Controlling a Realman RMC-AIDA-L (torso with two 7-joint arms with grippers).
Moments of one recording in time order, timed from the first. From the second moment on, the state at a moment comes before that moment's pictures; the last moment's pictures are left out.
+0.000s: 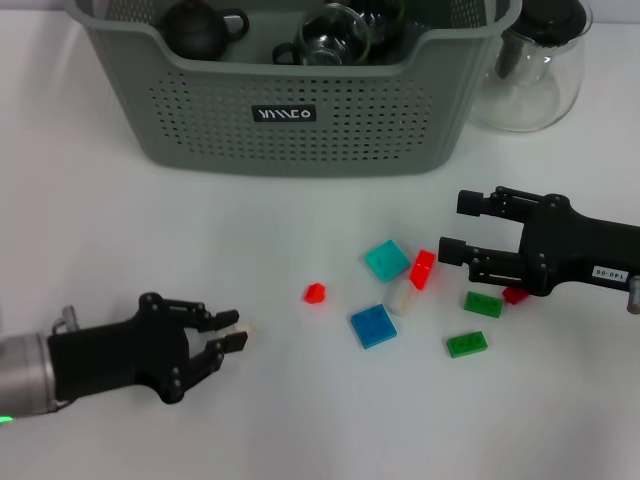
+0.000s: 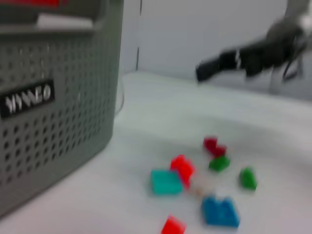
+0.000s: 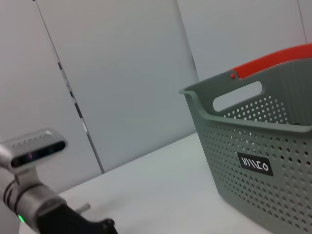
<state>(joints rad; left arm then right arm) -0.31 -2.17 0.42 0.56 2.28 1.62 -0.85 0.43 2.08 -0.75 -0.53 -1.87 -1.62 1.24</state>
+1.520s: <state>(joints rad) -0.97 -2.08 1.03 0.89 2.36 1.04 -2.20 0.44 2.09 -0.75 -0.53 -1.87 -1.62 1.24</state>
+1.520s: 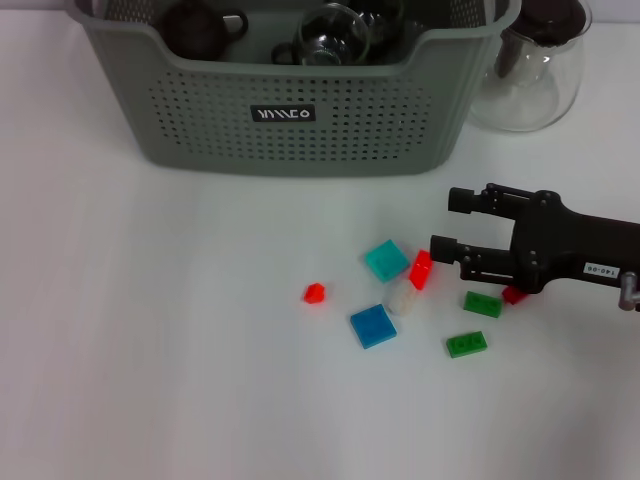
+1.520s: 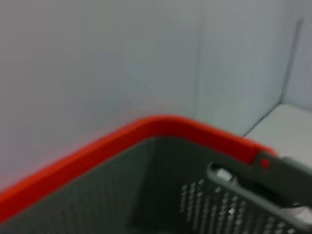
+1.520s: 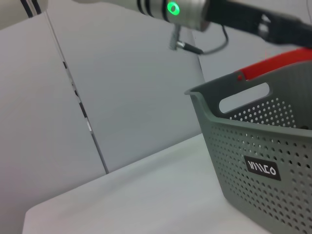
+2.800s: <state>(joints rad) -0.30 -2.18 0.55 0.98 1.97 1.88 -1.22 0.46 2.07 -0.75 -0.54 -1.87 -1.62 1.30</state>
